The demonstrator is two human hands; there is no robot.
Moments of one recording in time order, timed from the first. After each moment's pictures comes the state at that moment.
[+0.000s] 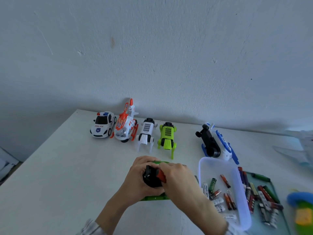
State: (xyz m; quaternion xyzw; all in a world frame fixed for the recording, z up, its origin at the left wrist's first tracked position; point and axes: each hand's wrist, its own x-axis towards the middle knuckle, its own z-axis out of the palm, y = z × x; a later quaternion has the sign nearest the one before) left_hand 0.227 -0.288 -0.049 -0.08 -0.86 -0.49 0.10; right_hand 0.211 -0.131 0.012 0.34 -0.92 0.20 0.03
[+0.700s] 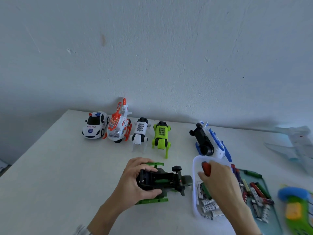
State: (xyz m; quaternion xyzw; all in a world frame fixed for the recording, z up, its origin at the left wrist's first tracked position) left_hand 0.232 -0.288 -0.053 -0.09 -0.86 -0.50 0.11; right_hand 0.192 -0.038 -0.006 -0.02 -0.97 0.23 -0.01
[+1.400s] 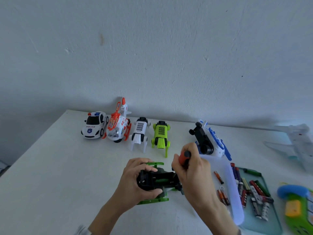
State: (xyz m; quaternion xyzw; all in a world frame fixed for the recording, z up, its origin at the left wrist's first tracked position) left_hand 0.235 -0.285 -0.054 -0.07 -0.86 -0.50 0.12; right_hand 0.216 -0.104 0.027 0.17 -0.86 0.45 0.16
